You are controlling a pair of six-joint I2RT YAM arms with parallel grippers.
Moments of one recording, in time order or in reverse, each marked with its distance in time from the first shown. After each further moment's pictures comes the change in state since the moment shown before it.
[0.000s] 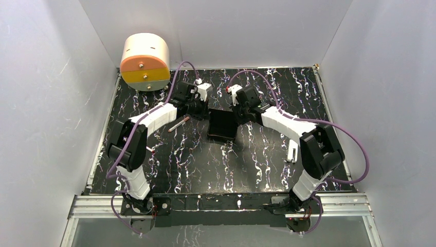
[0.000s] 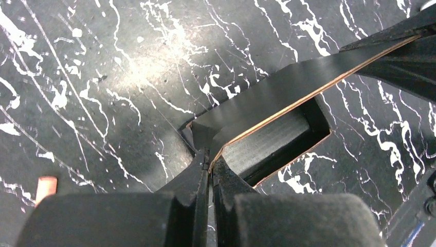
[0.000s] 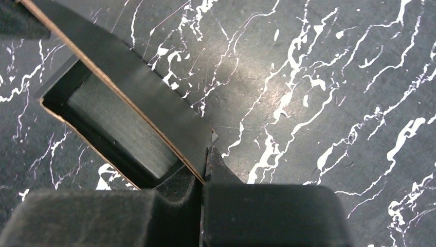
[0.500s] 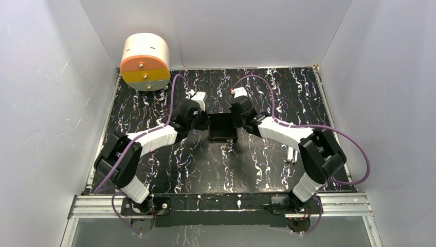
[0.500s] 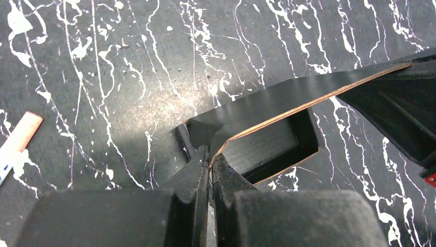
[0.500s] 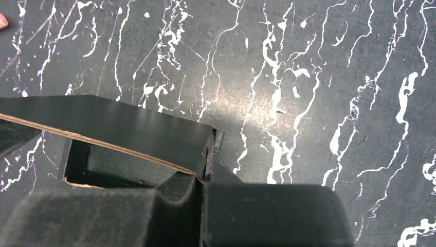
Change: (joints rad) left arm -0.154 -0.209 -0.360 0.386 -0.414 -0.335; right arm 0.098 -0.040 -0.134 0.207 0.307 0.277
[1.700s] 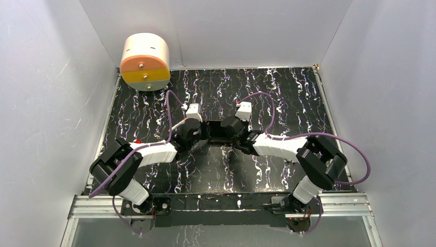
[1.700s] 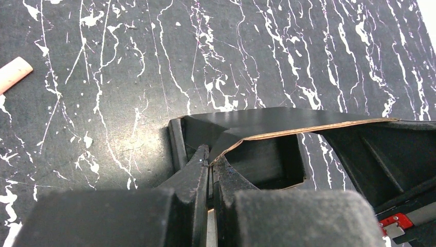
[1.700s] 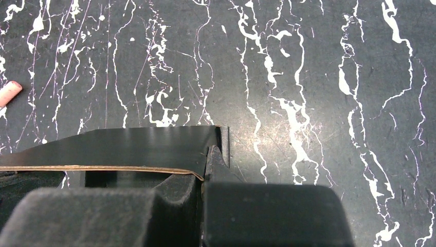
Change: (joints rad) left arm -0.146 -0.084 -0.290 0.379 -0.302 -0.212; right arm 0.211 -0.047 -0.200 0.195 0.447 0.396
